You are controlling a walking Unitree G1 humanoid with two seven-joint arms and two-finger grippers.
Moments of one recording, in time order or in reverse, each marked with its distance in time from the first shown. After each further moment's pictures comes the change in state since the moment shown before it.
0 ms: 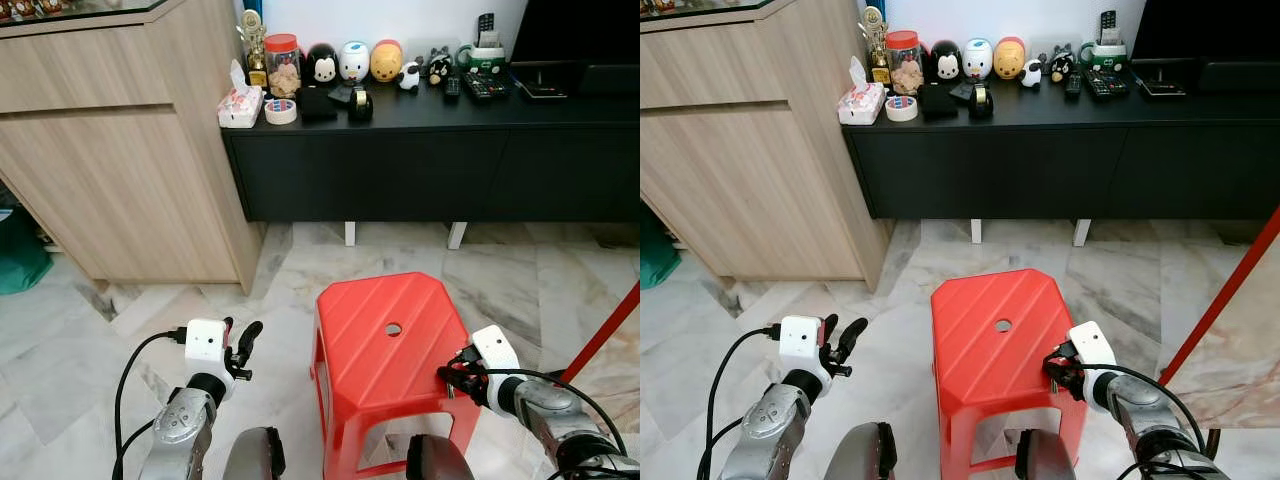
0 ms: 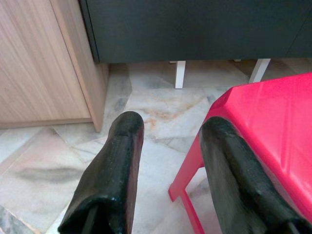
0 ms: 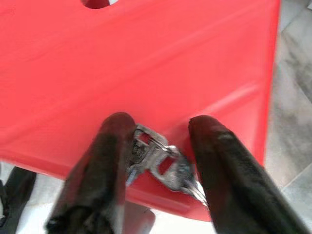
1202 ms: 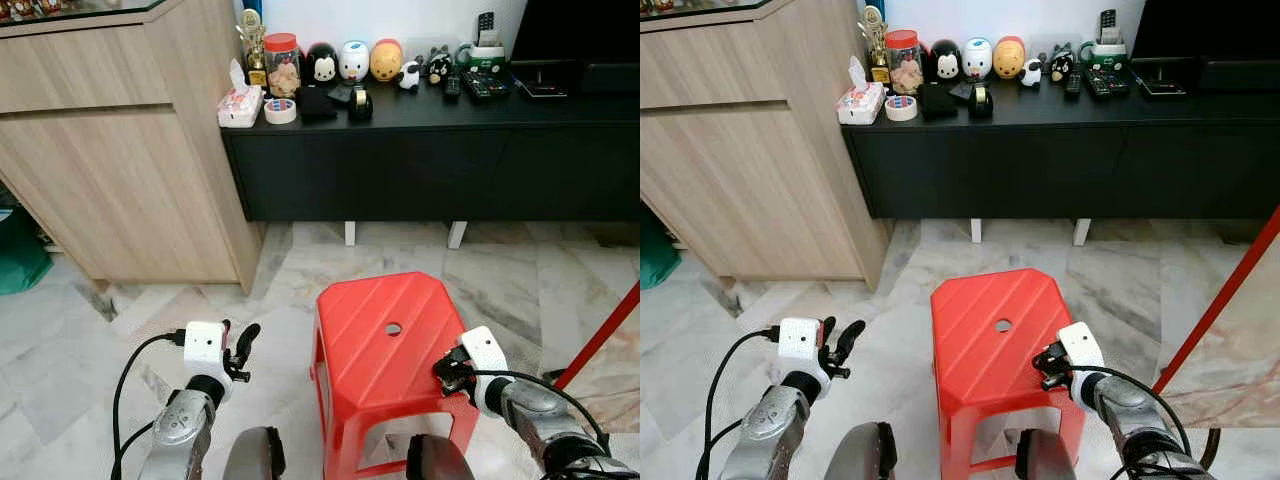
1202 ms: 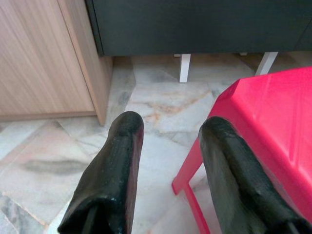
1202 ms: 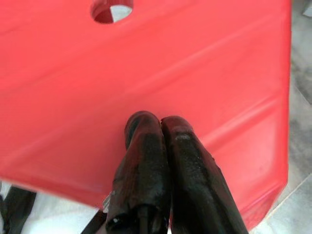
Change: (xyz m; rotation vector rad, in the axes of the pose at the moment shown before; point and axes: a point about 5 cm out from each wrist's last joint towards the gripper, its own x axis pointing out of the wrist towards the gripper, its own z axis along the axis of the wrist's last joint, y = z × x) left arm 0.000 0.002 -0.006 0.000 0.027 0.021; right arm 0.008 0.012 0.003 0.007 -0.040 -0.036
